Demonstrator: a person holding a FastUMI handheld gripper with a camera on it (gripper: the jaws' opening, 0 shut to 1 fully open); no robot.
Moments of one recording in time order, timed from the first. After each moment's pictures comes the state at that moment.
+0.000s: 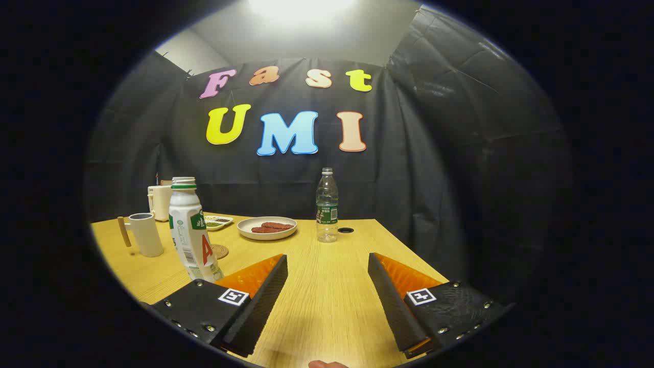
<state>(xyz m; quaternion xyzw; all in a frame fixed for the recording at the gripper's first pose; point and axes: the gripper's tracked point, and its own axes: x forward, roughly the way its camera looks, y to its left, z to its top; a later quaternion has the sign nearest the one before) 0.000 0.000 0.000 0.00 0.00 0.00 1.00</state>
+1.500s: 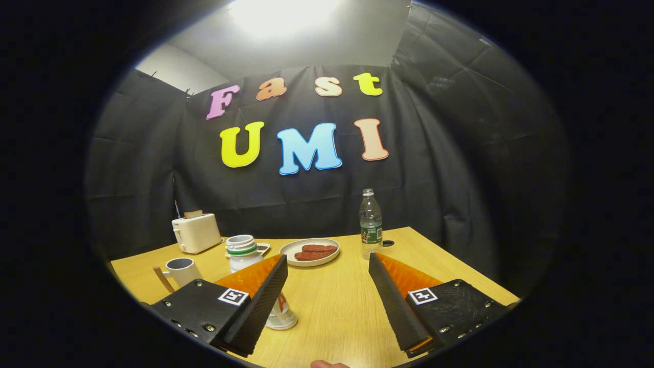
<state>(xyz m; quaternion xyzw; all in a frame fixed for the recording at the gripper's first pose) 0.001 0.100 0.067 0.06 -0.02 0.05 1.00</state>
